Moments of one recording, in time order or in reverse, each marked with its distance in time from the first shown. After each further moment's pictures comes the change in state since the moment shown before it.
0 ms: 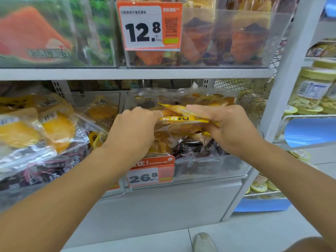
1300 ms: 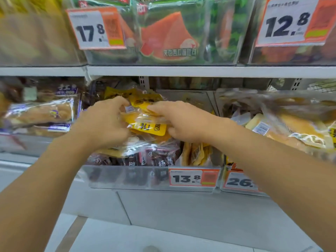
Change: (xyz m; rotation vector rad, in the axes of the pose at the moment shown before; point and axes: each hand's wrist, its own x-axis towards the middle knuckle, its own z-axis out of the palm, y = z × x) left_hand -0.101 -0.238 -0.049 -0.088 -0.140 -0.471; right_hand 0.153 -0.184 0.174 -0.009 -0.627 -0.220
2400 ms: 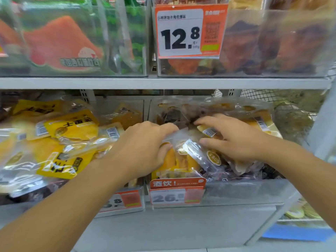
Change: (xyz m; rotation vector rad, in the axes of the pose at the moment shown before) left_hand 0.017 0.207 0.068 -0.003 -0.078 0.559; right_hand -0.195 0.146 -0.044 0.043 -0.008 0.451
